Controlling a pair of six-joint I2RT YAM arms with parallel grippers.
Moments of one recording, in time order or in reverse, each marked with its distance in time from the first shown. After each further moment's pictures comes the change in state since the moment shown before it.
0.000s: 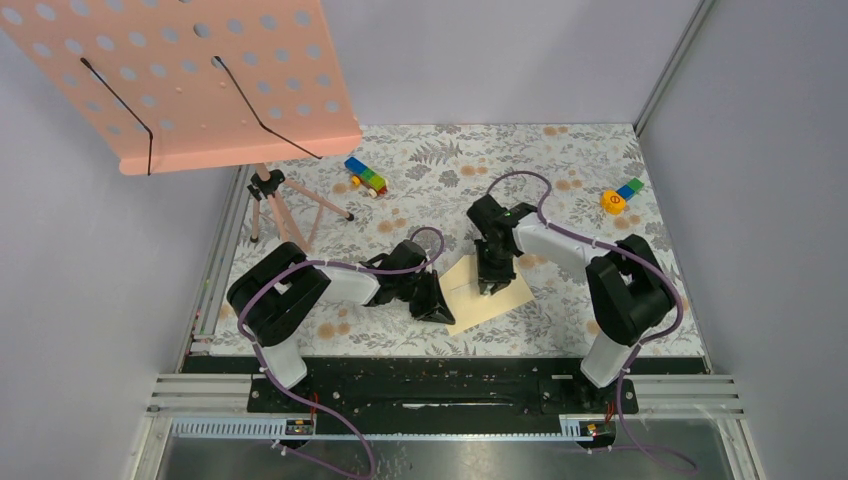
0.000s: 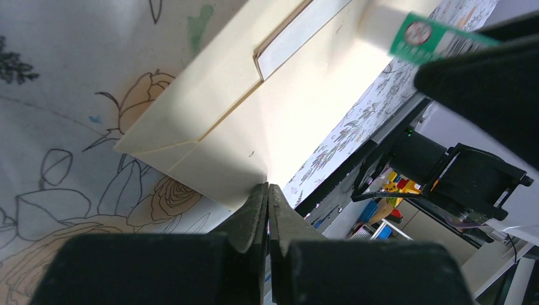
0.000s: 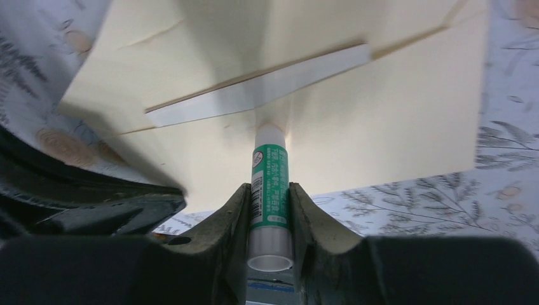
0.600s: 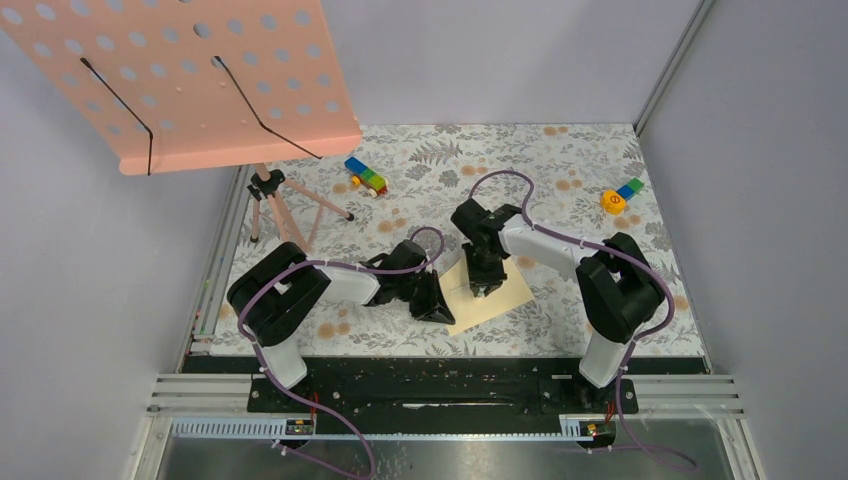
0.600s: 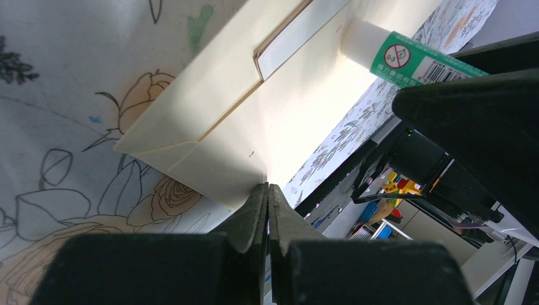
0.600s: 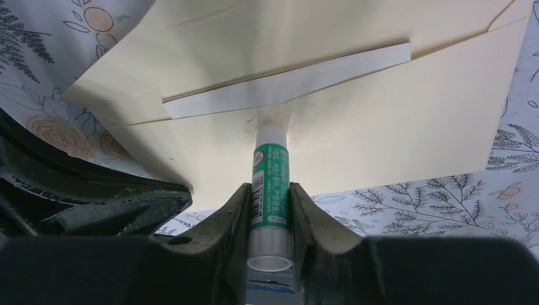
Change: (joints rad) left arm 0.000 0.000 0.000 0.000 0.000 0.000; right arm 0.053 0.025 0.041 -0.038 0.061 -0.016
